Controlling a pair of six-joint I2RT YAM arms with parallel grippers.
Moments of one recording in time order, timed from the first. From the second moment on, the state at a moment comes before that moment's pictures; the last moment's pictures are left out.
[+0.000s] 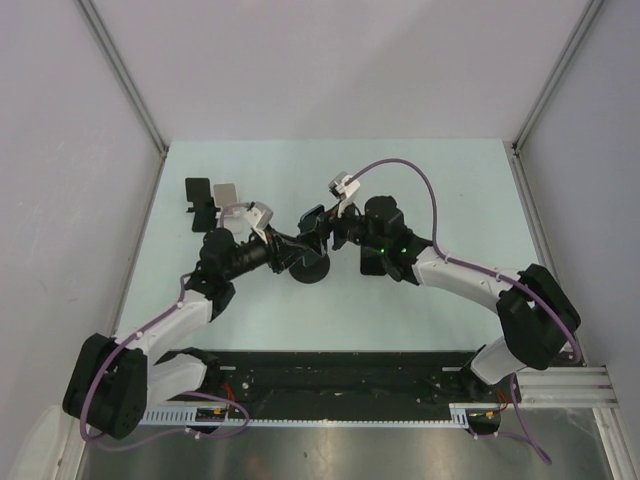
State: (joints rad) left arm -0.39 1.09 0.45 0.53 0.59 -0.29; right arm 0.77 1.53 0.97 0.42 -0.24 0.20
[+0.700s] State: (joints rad) left arm -0.31 1.05 0.47 0.45 0.65 -0.29; right arm 0.71 1.48 0.98 0.31 -0.45 0.23
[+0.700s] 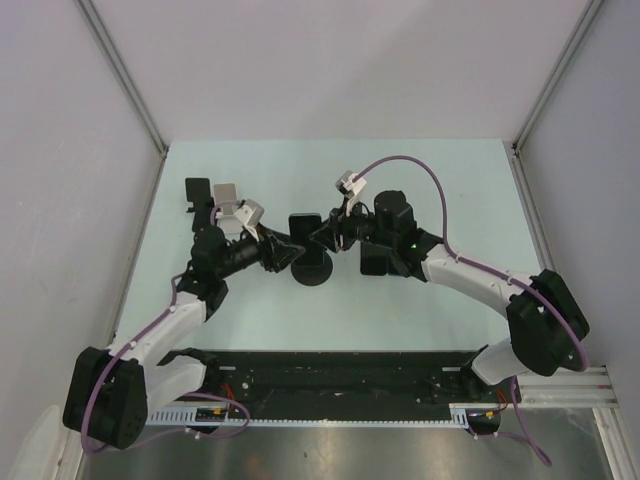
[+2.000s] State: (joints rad) left arm -0.32 0.94 0.49 0.23 0.58 -0.16; right arm 0.82 1.42 0.98 0.24 -0.09 0.16
